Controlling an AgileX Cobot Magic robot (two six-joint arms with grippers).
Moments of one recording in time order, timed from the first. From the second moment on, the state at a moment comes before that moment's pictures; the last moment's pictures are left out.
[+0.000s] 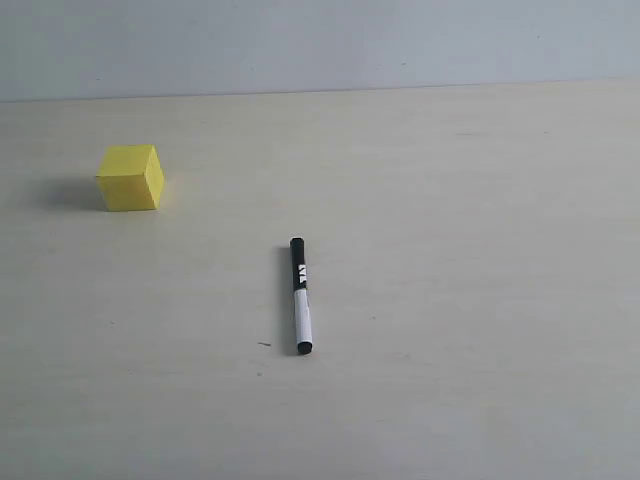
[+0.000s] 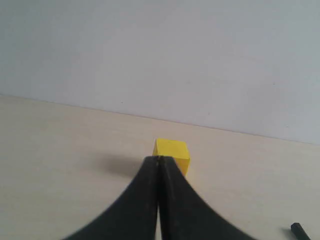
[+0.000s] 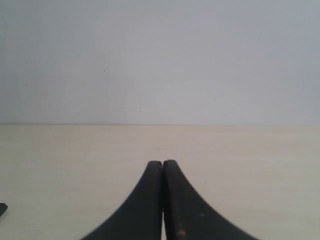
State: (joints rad) left arm -0.08 0.01 0.00 0.05 0.13 -0.23; right arm -0.01 0.00 0.00 -0.08 0.14 0.08
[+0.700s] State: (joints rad) left arm -0.08 0.01 0.00 -0.03 -0.07 -0.53; right arm -0.01 0.00 0.00 -0.08 0.14 0.08
